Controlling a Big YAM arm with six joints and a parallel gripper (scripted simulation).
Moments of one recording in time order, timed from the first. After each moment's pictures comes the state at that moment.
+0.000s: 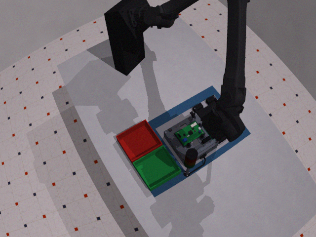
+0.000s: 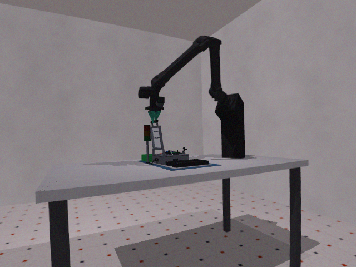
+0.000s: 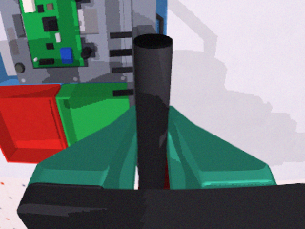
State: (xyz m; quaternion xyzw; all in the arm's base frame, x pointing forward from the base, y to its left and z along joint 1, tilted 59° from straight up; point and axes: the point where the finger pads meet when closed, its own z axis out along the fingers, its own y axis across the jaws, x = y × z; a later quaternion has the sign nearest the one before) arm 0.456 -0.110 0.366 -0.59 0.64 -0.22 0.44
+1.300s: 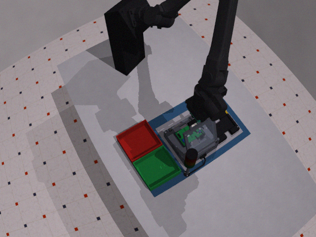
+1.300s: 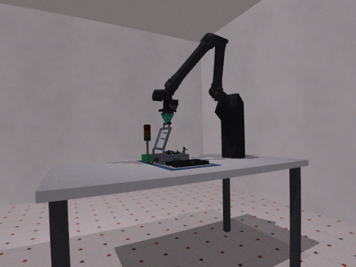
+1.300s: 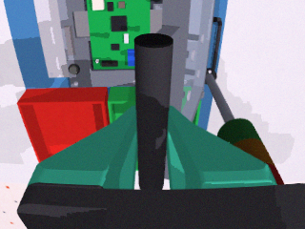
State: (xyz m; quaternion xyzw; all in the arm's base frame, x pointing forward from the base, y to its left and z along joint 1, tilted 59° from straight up) arm 0.413 -0.088 0.287 -0.59 0.63 -0.23 0.45
